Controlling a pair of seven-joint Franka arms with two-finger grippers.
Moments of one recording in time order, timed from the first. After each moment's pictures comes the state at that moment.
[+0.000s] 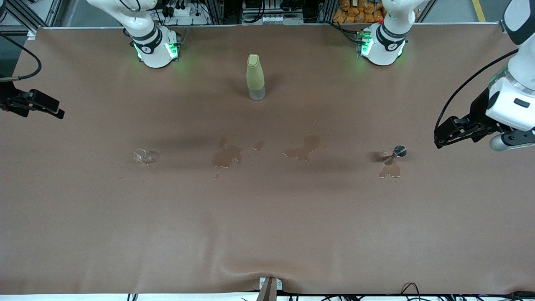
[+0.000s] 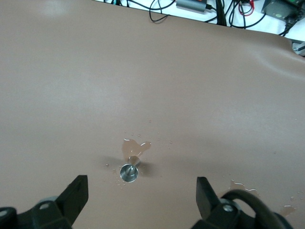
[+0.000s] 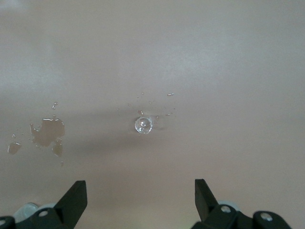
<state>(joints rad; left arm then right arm) 0.34 0.11 -0.53 -1.53 0.09 1.78 -0.37 -0.07 0.03 0.02 -1.52 0.03 1.50 0.03</state>
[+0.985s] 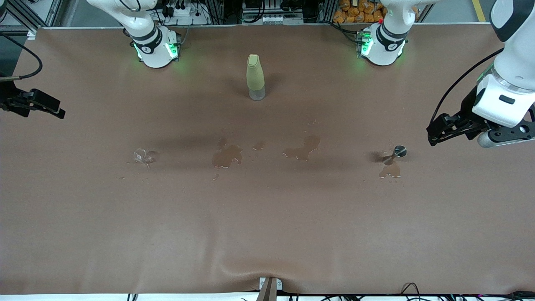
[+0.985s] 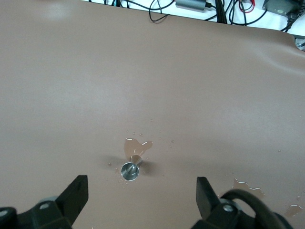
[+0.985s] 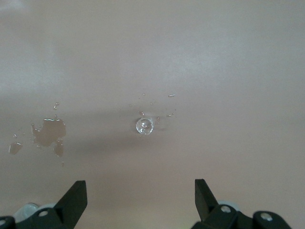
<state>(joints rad) 0.12 0.09 -0.33 -1.53 0.09 1.77 -0.37 -0.07 0.03 0.02 -1.51 0.03 1.51 0.03</state>
